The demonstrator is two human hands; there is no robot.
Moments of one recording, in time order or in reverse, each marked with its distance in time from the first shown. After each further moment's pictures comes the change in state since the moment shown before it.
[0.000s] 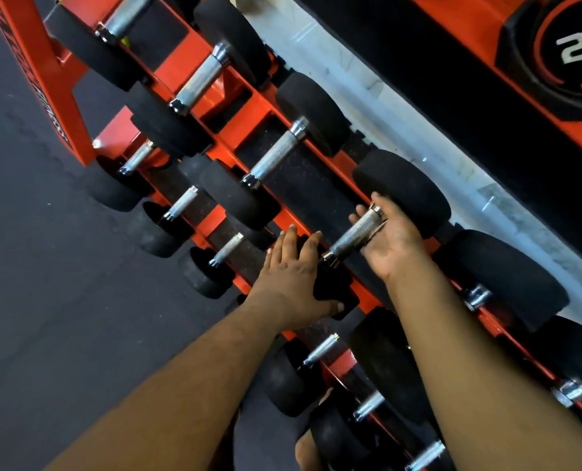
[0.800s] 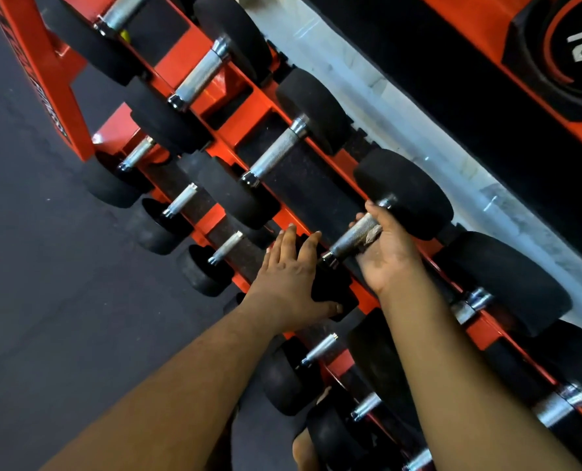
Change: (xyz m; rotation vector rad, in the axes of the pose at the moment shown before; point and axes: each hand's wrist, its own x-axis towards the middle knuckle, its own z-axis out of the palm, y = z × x) left_hand 0.001 -0.002 0.002 -0.007 0.023 0.007; right_hand 0.006 0.018 -0.009 0.042 -0.066 -0.034
